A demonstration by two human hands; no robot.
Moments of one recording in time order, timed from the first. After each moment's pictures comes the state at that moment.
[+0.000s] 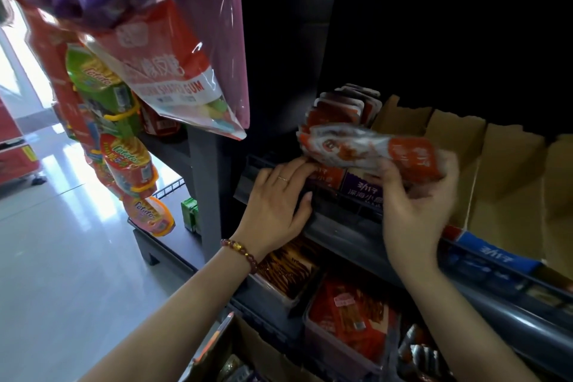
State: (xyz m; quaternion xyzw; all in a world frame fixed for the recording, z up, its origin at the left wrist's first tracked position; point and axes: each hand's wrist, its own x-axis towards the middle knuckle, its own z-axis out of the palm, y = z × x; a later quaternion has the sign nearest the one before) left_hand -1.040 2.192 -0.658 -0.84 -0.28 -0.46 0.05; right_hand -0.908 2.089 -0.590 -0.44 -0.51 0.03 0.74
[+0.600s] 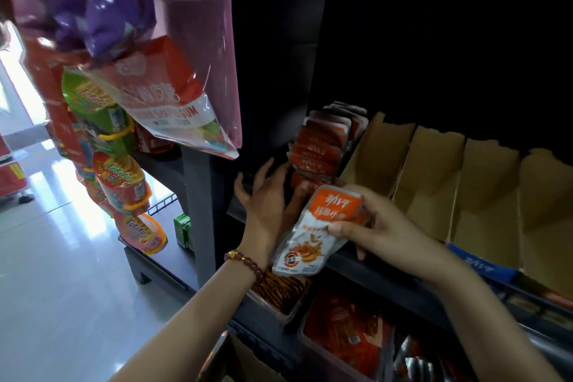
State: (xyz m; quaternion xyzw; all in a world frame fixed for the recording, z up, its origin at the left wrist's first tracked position) left_hand -1.025 2.188 -0.626 -0.76 -0.47 -0.42 -0.16; right_hand -0.886 2.077 -0.568 -0.56 -0.65 0.34 0.37
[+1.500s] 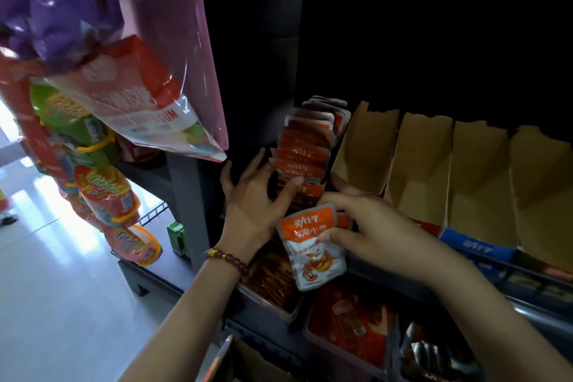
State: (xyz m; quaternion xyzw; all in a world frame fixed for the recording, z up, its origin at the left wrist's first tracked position) left_hand -1.038 2.202 -0.627 -0.79 -0.38 -0.48 -0.10; right_hand -0.893 2.079 -0.569 -0.62 -0.75 0.15 0.21
